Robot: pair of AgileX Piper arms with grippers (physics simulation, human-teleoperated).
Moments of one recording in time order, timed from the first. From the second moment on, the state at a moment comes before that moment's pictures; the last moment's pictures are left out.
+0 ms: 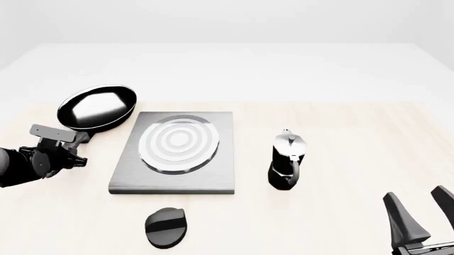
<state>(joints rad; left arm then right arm) 0.33 1.90 -0.85 -0.30 0.46 0.11 0.00 -0.07 0.10 -0.06</state>
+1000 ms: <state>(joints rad) 0.28 1.56 -0.79 -0.15 0.39 0.13 0.01 -0.08 0.09 -0.05</state>
